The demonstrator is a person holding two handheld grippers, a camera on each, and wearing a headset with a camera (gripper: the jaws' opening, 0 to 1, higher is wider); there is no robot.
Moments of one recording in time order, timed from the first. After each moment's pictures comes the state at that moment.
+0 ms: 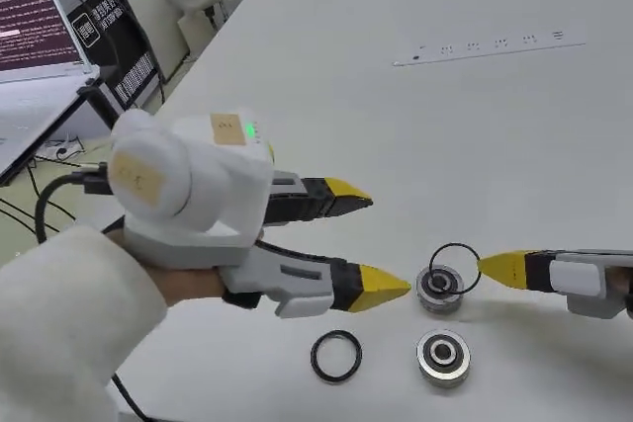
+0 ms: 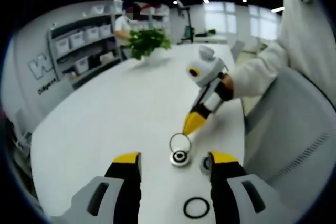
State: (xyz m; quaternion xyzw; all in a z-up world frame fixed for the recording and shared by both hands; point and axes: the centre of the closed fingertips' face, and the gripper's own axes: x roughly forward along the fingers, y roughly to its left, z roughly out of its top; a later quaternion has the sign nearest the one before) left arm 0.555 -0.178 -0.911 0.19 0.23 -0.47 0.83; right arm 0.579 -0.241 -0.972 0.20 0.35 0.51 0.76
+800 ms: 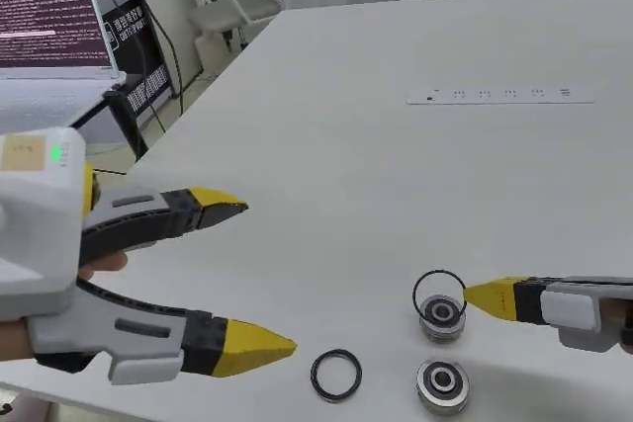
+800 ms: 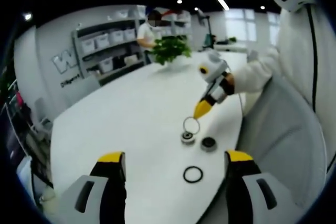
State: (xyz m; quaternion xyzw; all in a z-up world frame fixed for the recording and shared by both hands) left arm 0.501 -0.092 -0.874 0.16 0.21 -0.38 0.88; right arm 0.557 -0.217 -0.942 0.15 0.35 0.56 0.74
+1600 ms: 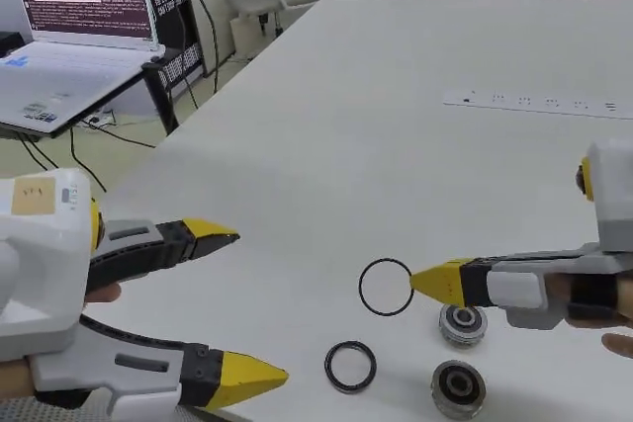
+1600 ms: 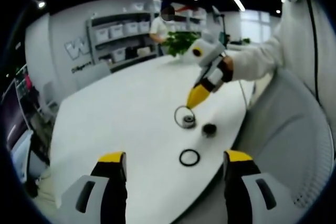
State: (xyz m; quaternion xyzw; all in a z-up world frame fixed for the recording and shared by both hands) left arm 0.481 -0.076 -0.910 0.14 0.24 -0.34 0.90; right arm 0.534 -0.154 -0.924 0.09 0.36 0.63 0.68
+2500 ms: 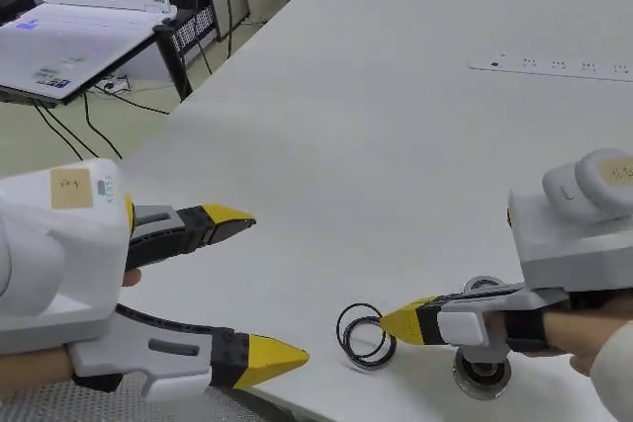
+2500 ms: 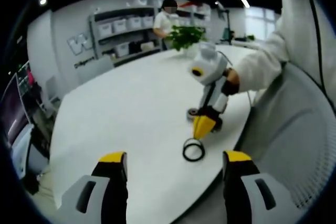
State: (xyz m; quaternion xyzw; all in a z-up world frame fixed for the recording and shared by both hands) left arm 0.485 -0.070 -0.923 0.14 0.25 -0.32 0.90; right arm 0.507 -0.131 -0.994 0.06 0.44 0.62 0.65
